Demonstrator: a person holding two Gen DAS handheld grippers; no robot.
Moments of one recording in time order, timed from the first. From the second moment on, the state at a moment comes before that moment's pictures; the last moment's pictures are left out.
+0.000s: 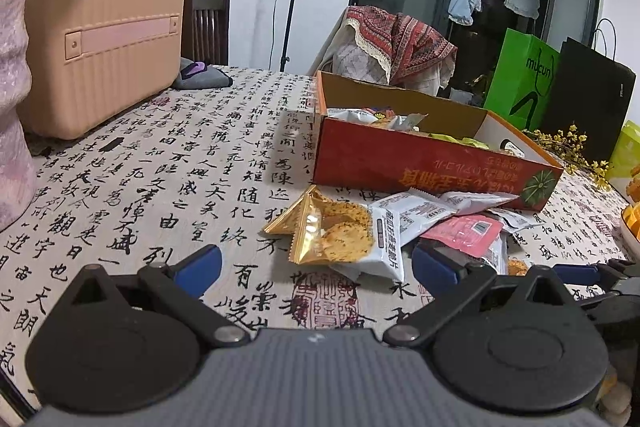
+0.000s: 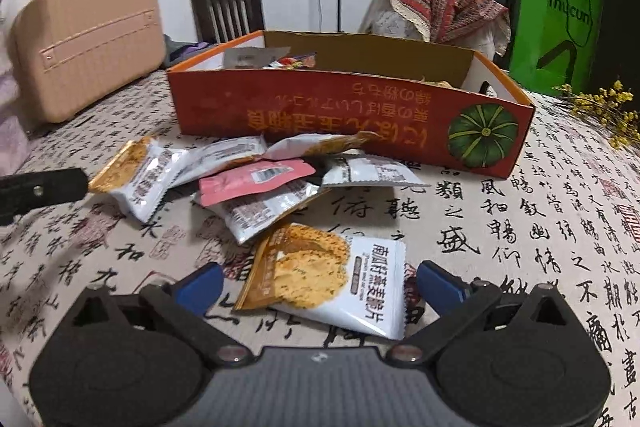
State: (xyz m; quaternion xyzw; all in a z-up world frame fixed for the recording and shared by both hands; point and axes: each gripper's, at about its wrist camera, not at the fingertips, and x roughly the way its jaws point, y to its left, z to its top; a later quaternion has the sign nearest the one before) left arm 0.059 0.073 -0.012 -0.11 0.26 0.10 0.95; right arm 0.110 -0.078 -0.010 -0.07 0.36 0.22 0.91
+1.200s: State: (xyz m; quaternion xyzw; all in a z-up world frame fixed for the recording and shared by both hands) left arm 0.118 0.035 -0.019 -0.02 0.31 0.10 0.94; right arm 0.092 -0.135 0.008 -0.02 0.29 0.18 0.94
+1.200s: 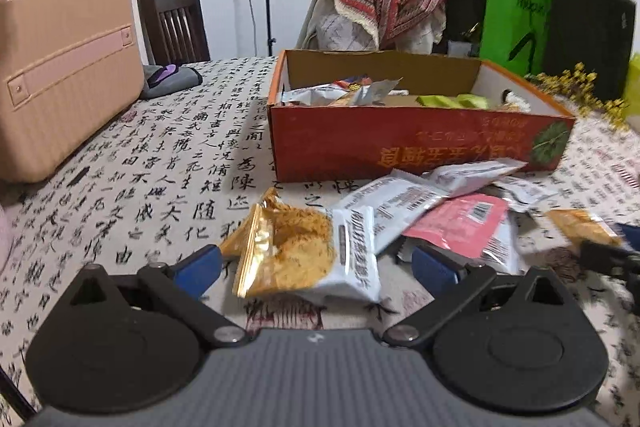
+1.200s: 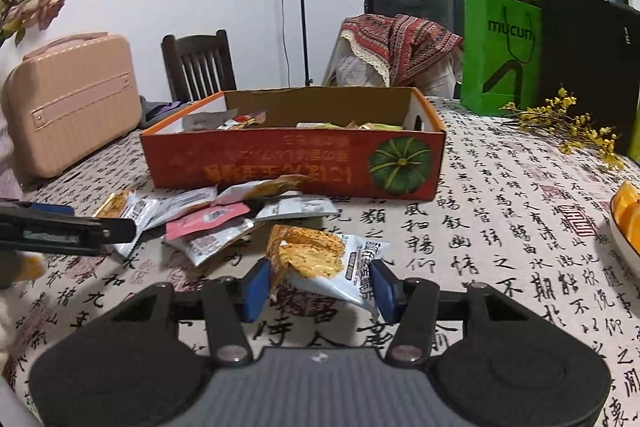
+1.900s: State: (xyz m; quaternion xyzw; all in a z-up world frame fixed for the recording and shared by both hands) left arm 0.113 0.041 -0.008 -0.04 0.28 0.10 0.95; right arm 0.097 -0.148 0.007 0.00 0.29 0.17 0.94
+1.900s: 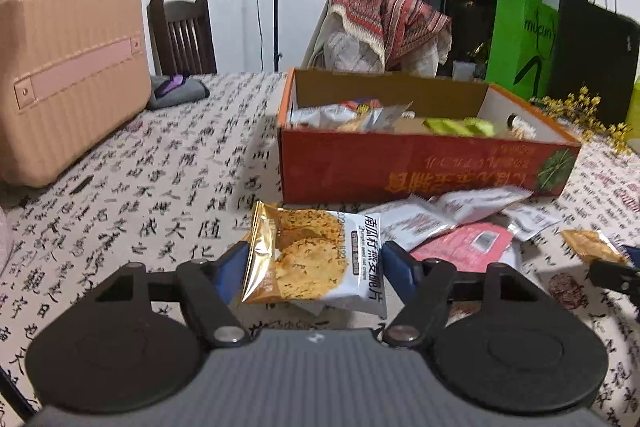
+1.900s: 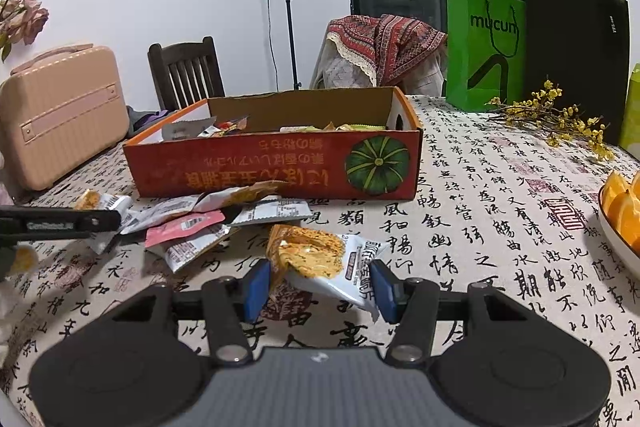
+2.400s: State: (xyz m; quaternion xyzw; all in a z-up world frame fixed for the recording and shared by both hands) left arm 0.146 0.020 0.051 -0.03 0.21 0.08 0.97; right arm 0.130 -0.147 0.059 -0.01 0.21 0.16 0.97
